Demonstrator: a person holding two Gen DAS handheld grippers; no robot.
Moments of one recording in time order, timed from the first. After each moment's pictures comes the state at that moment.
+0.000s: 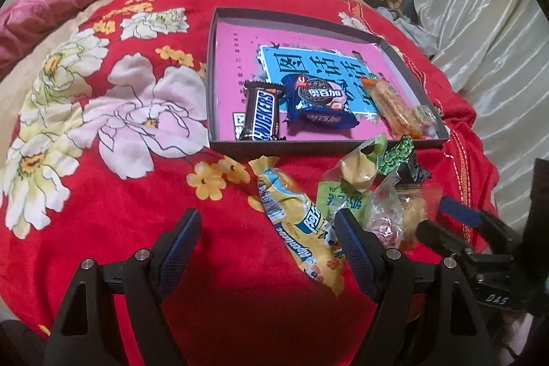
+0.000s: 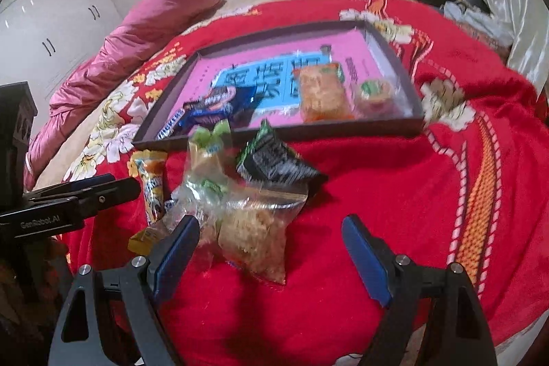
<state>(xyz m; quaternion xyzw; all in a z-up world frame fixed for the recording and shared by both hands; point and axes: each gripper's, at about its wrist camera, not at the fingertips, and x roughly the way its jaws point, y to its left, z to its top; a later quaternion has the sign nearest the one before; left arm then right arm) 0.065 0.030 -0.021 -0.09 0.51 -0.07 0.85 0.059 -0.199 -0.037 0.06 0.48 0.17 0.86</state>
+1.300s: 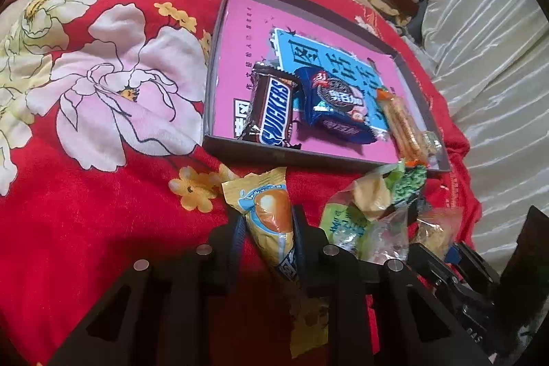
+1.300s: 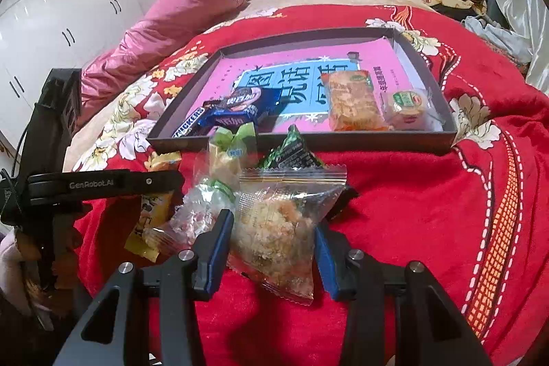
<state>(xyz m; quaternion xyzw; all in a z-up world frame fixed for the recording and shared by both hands) 0.091 0.041 -0.056 -0.20 0.52 -0.09 0.83 0.060 -0.187 -0.034 0.04 0.45 0.21 0.87</state>
